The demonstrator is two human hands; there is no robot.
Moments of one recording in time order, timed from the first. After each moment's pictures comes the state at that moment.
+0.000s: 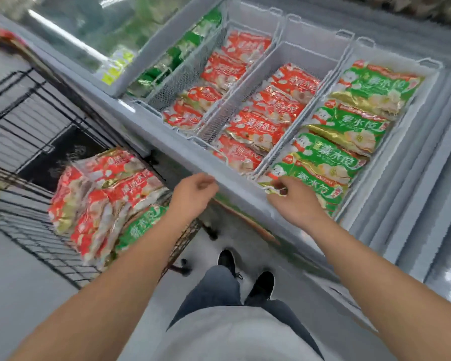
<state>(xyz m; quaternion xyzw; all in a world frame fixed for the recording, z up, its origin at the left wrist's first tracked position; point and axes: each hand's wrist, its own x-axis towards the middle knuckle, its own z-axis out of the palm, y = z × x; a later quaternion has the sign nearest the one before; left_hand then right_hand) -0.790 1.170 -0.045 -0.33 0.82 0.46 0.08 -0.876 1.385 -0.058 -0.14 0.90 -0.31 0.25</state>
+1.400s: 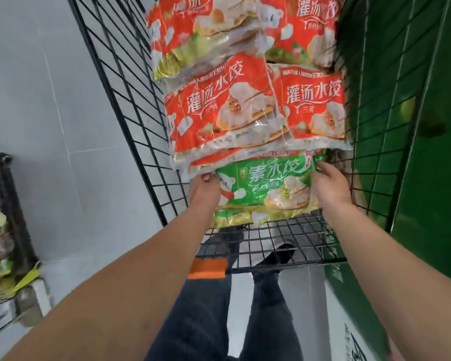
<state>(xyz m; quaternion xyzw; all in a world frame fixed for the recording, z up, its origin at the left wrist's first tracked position) -0.569 0.925 -0.317 -0.80 0.31 0.52 -0.01 -0.786 1.006 -0.308 -0.01 0.85 -0.23 0.48</state>
